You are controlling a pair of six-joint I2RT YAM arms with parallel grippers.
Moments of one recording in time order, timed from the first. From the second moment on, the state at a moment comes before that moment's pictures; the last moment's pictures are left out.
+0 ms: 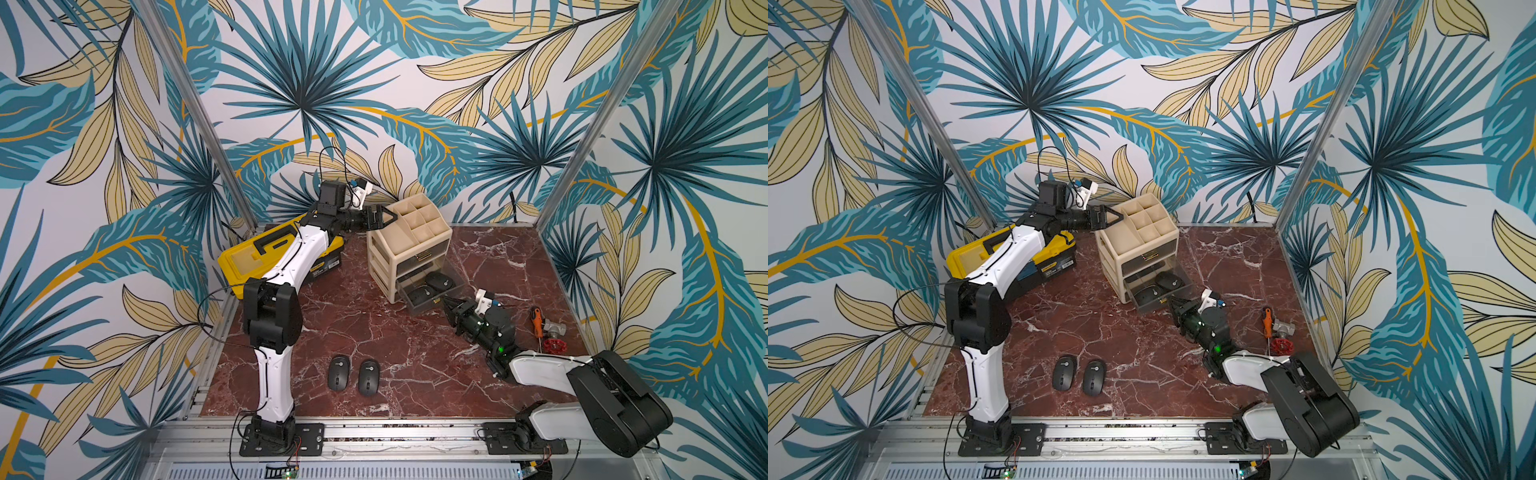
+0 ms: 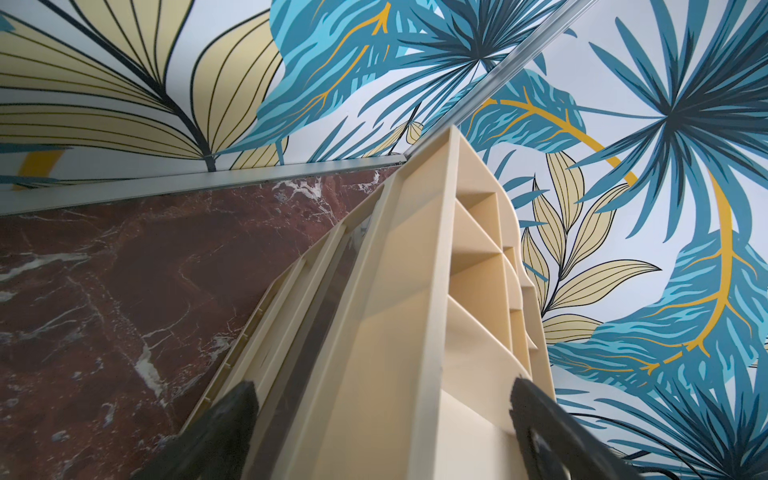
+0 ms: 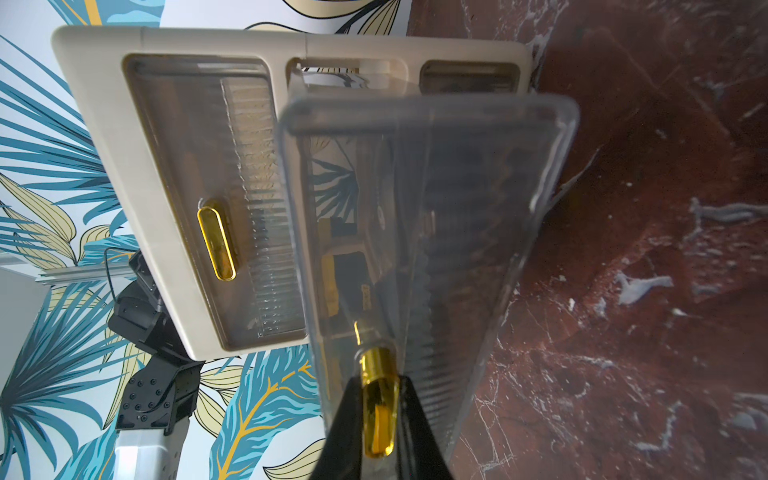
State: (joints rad) left arm -0.24 2.07 1.96 -0.40 0.76 -0.41; right arm 0.42 1.35 0.29 0.89 -0.13 1.52
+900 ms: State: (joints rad) left arm -0.25 2.07 1.99 -0.47 0.73 -0.38; right arm 0.37 1.20 0.28 0.67 -0.14 1.46
